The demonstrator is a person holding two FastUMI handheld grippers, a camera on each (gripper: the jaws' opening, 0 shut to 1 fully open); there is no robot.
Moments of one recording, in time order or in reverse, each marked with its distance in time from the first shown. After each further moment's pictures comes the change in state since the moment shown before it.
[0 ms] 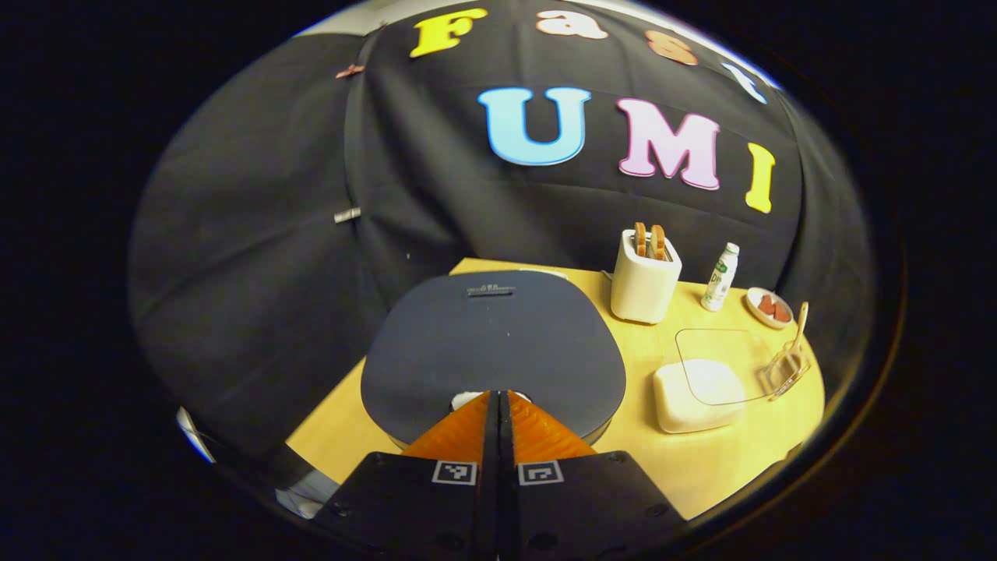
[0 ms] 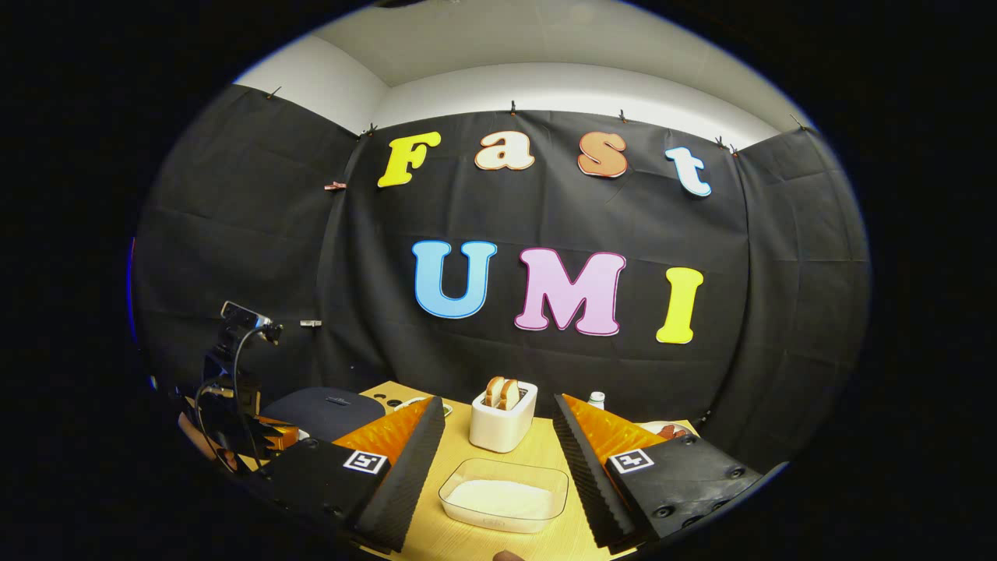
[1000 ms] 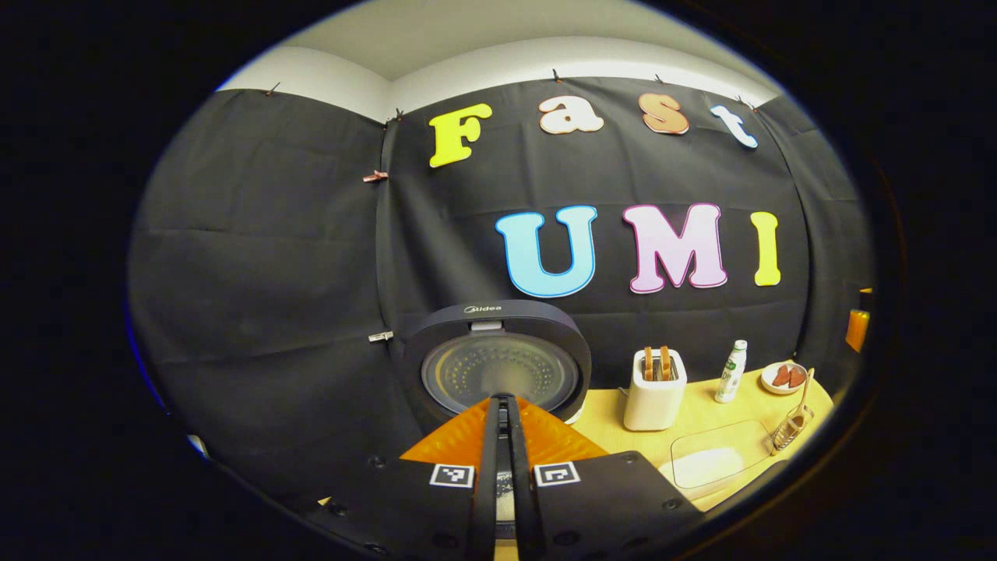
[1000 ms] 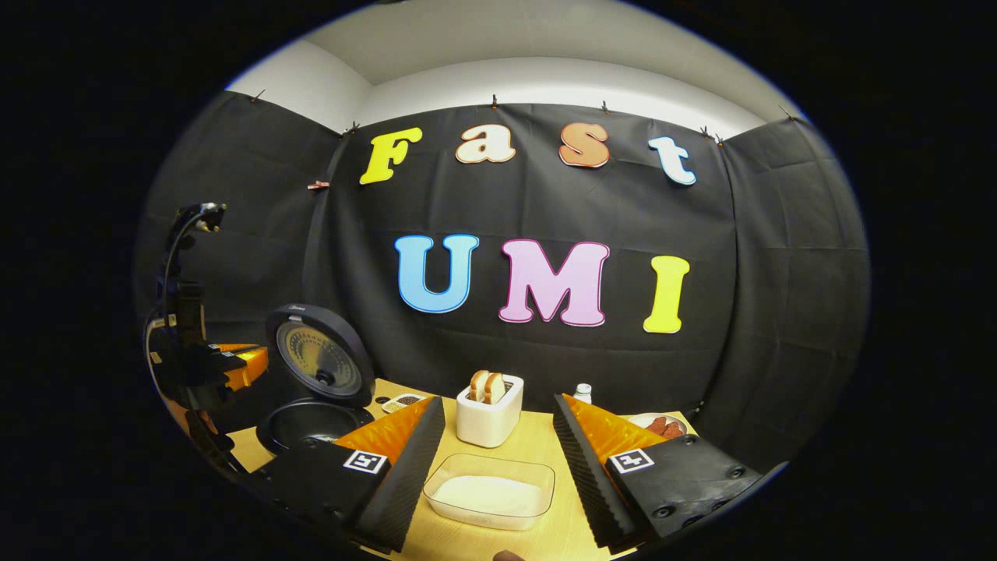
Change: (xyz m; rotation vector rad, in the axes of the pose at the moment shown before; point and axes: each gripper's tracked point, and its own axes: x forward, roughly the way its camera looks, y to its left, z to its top) left arm -0.061 0.007 0.131 -0.050 -0.398 0.118; right arm 0.005 -0.039 -0.013 0.024 0.026 -0.052
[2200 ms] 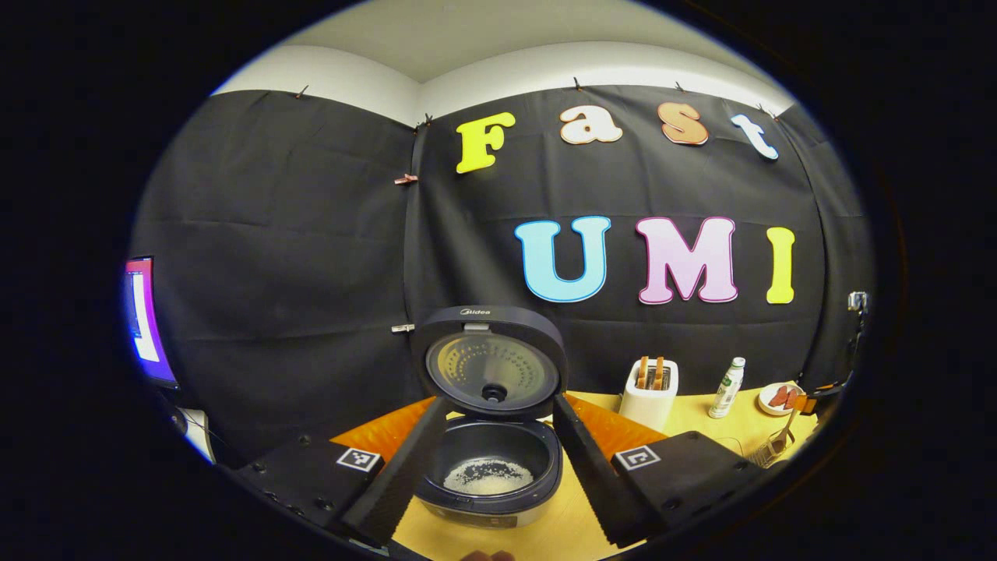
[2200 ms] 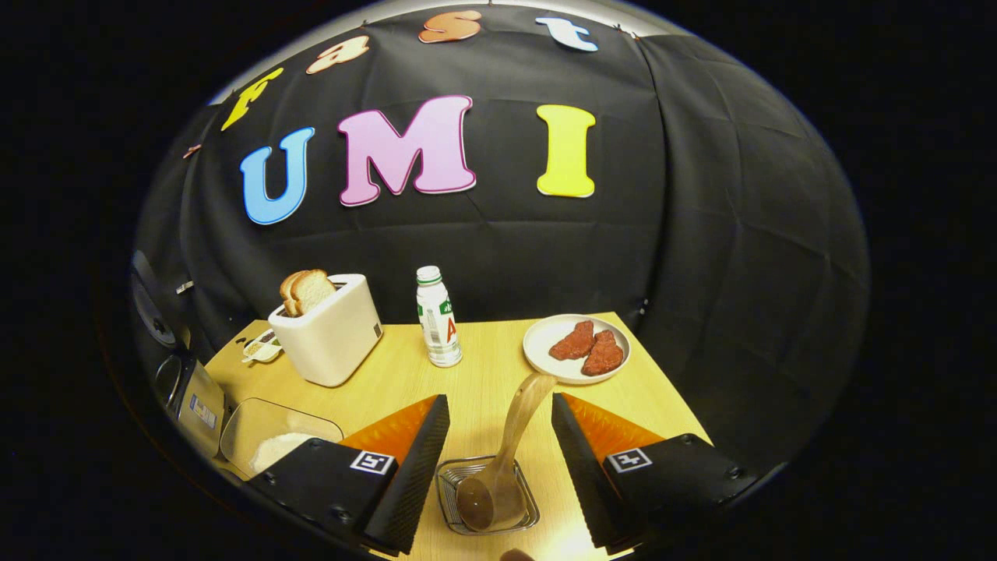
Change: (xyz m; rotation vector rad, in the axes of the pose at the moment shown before) left arm -0.058 -0.038 0.005 -0.054 0.018 0.122; right arm 0.141 -0.256 -0.239 0.162 0.412 -0.261
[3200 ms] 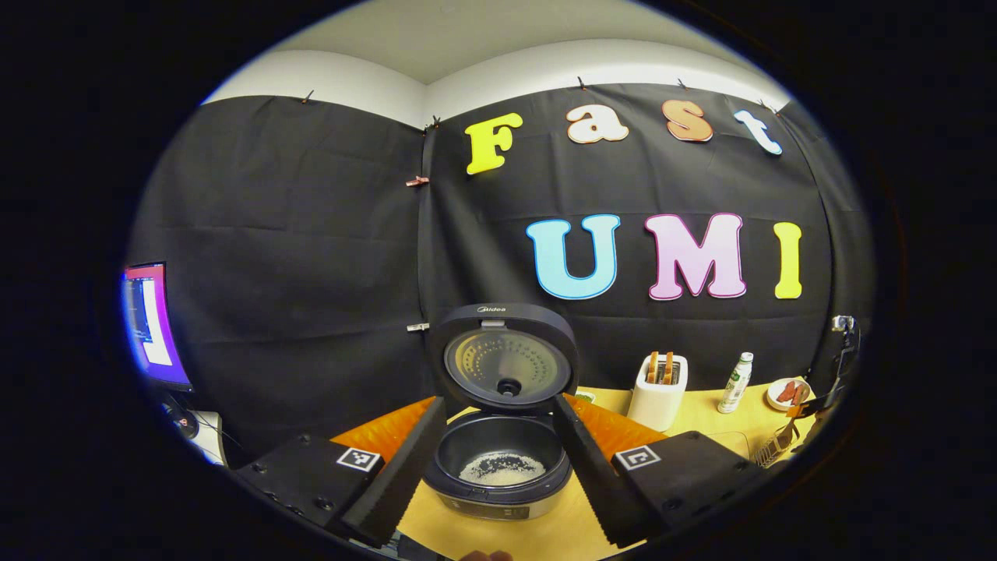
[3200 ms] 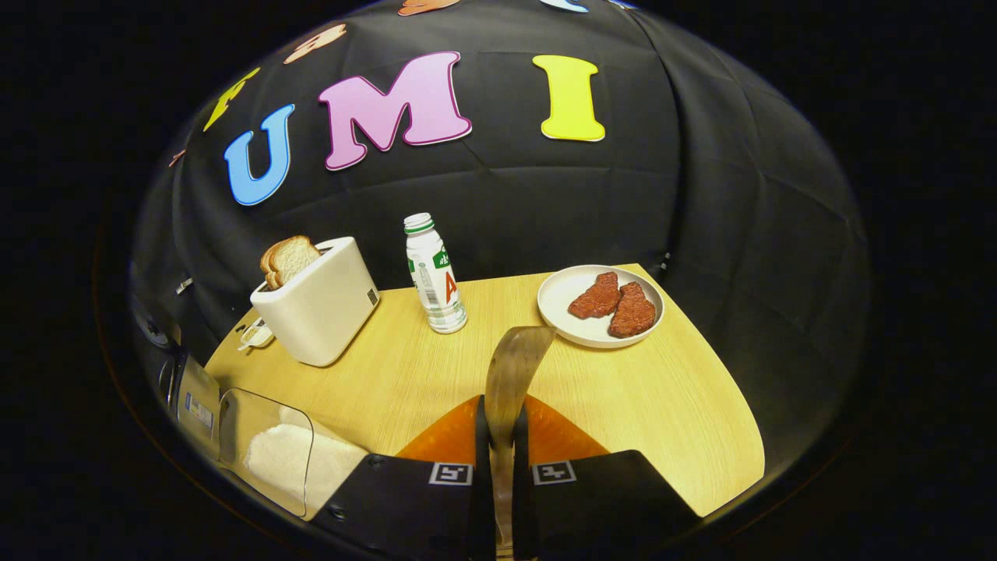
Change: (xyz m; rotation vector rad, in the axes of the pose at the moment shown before) left arm -0.017 0.007 0.001 0.011 0.006 0.033; right arm 0.042 0.006 -0.037 0.027 0.123 0.051
